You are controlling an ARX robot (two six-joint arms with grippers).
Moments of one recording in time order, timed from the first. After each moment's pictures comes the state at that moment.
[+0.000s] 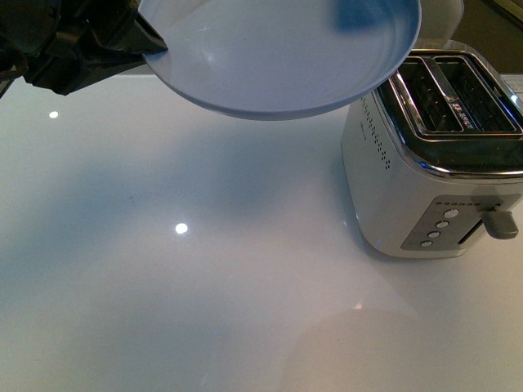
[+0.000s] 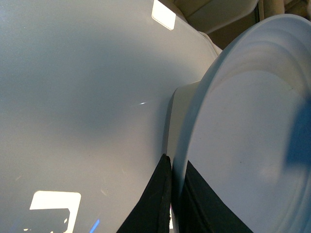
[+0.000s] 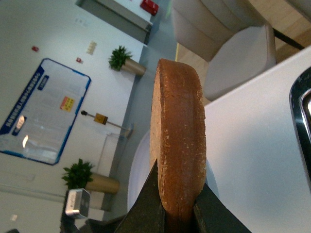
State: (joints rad) left arm -0.33 1.57 0.83 0.12 0.18 -0.77; right arm 0.06 1.32 0.66 0.66 -0.38 0.95
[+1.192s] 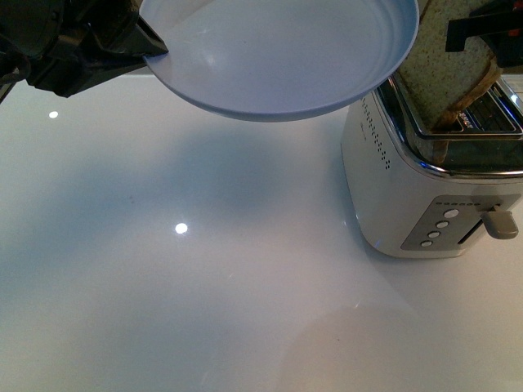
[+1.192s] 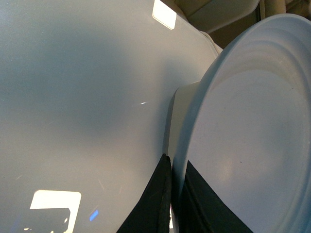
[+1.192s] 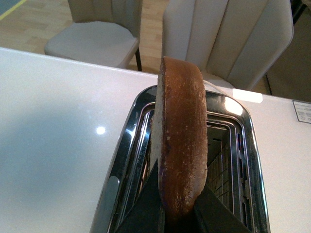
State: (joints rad) left arm -0.33 1.57 0.83 0.13 0.18 -0.77; right arm 0.23 1.61 0.70 0.59 0.07 -0.09
